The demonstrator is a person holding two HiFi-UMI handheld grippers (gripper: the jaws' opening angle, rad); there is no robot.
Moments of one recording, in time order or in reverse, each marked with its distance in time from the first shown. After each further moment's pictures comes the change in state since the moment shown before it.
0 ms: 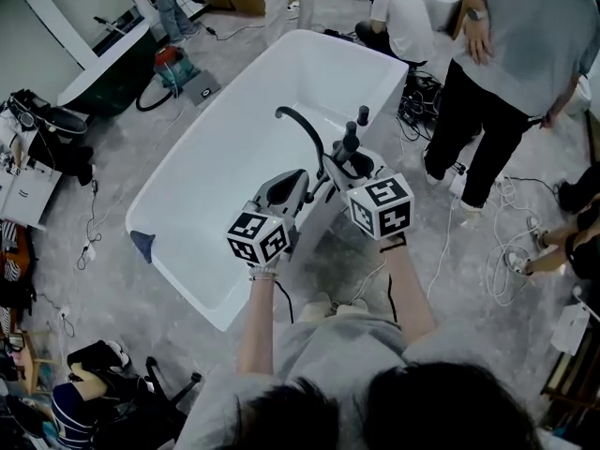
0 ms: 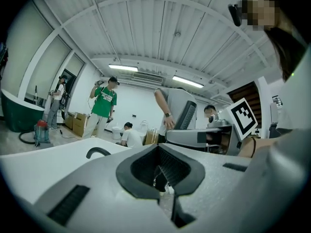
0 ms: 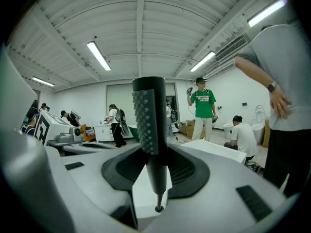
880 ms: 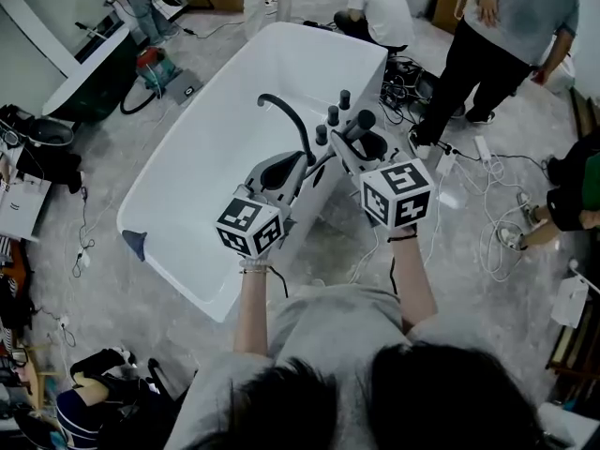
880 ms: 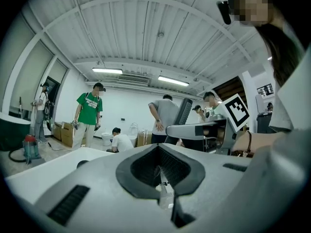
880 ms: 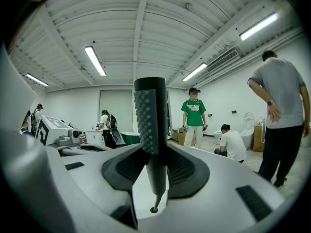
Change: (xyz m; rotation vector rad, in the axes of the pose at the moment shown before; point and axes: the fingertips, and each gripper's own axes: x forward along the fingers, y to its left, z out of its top) left arm -0.011 -0.063 0.029 0.125 -0.006 -0.120; right arm -0.074 -0.007 0.037 0.003 -0.091 -0.102
